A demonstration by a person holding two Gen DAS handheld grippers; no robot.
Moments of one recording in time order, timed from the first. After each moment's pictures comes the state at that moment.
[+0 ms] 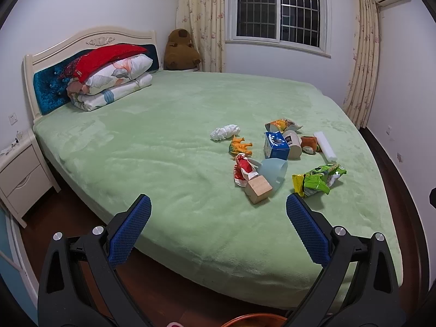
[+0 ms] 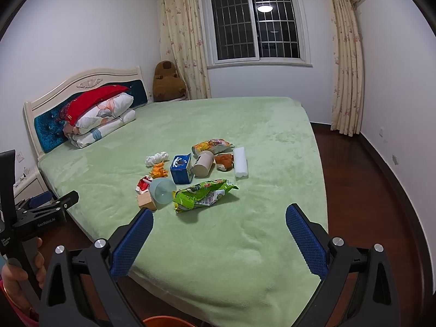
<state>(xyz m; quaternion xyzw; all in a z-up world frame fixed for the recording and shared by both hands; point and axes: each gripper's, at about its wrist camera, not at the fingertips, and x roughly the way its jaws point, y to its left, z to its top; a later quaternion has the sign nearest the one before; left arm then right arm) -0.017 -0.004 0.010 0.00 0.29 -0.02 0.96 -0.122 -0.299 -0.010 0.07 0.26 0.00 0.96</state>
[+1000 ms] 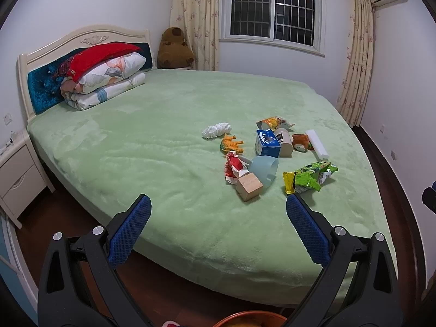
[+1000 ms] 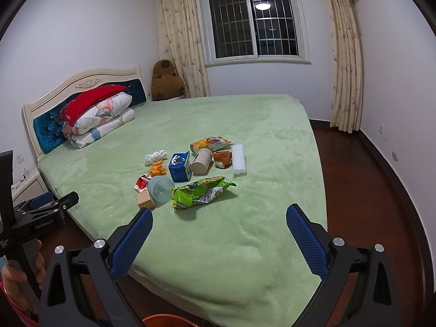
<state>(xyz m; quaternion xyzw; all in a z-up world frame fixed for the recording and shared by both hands) -0.020 -0.011 0.010 0.00 0.29 -0.04 0.96 -0.122 -0.302 -0.014 0.08 0.26 0.00 0.96</state>
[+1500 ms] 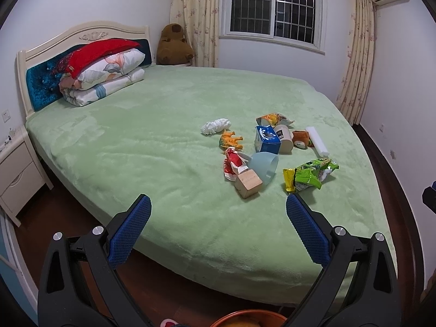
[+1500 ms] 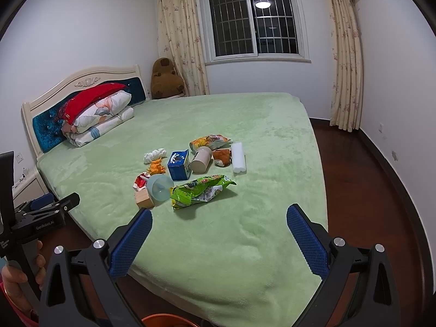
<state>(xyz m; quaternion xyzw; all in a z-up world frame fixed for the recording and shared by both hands) -0.016 -0.011 0.004 0.00 0.30 -0.04 0.95 -0.120 -0.303 -0.017 0.08 0.27 0.00 0.96</state>
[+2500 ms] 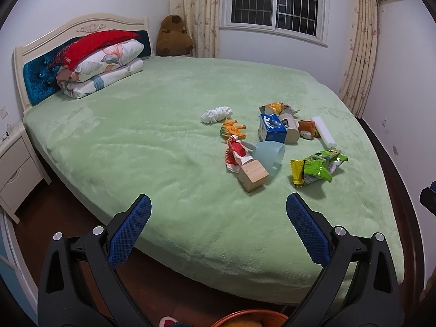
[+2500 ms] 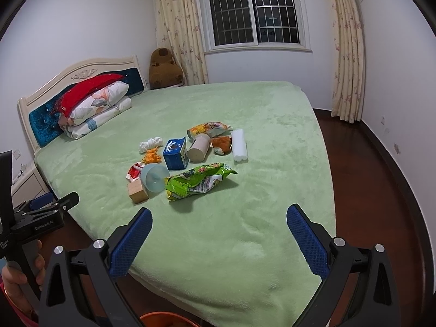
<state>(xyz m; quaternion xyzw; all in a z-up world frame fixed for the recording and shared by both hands) 0.005 -0.009 -0.018 -0.01 0.32 -0.04 0.95 -0.092 -0.299 -0.043 0.08 0.30 0.00 0.95</state>
